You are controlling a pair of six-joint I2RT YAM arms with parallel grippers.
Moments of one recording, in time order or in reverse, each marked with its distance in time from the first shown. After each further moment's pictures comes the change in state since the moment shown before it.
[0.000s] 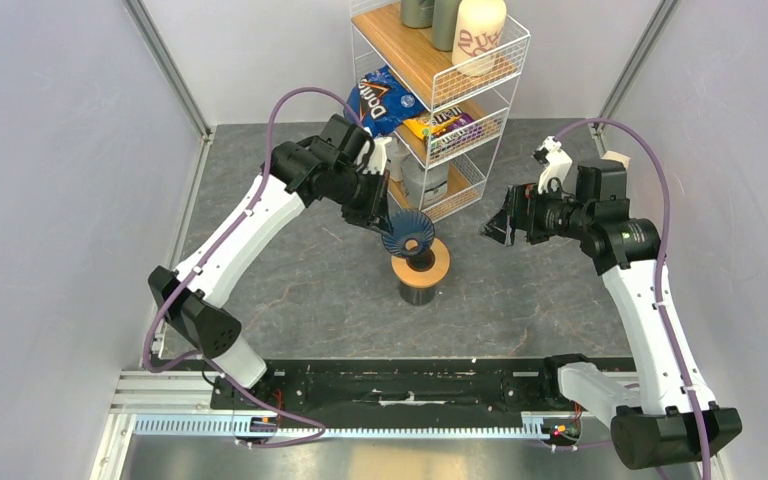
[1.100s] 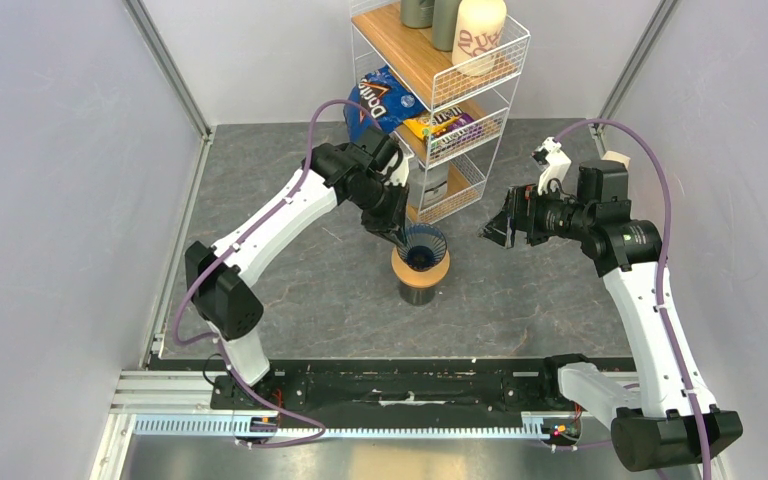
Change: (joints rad) left arm -0.063 0.156 0.010 0.012 -0.013 -0.028; right arm 0.000 -0.016 0.000 0.004 -0.053 -0.008
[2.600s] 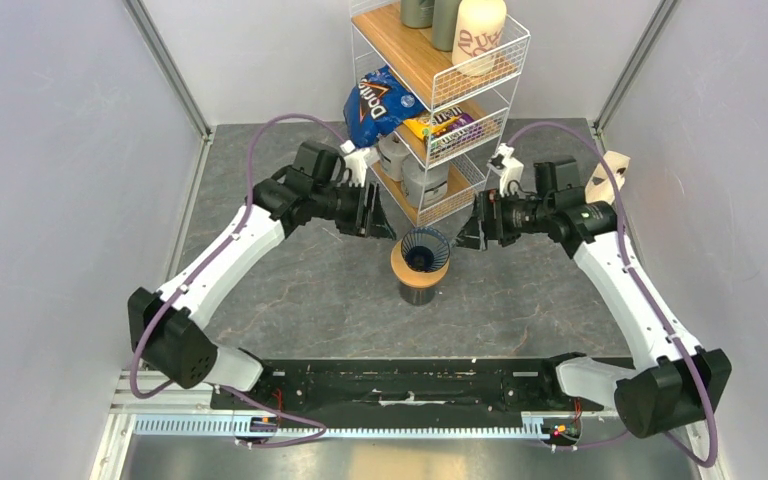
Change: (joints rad) left arm 0.166 -0.359 -0.419 0.427 0.224 0.031; right arm 0.118 0.149 -0.045 0.083 -0.100 0.027
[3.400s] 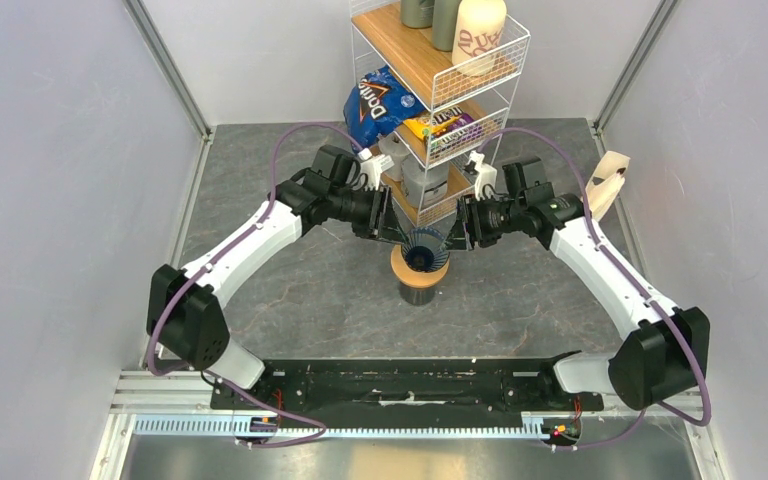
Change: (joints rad) left arm -0.020 0.116 -0.077 0.150 0.124 -0.058; right arm 0.119 0.148 -0.015 0.069 0.078 0.010
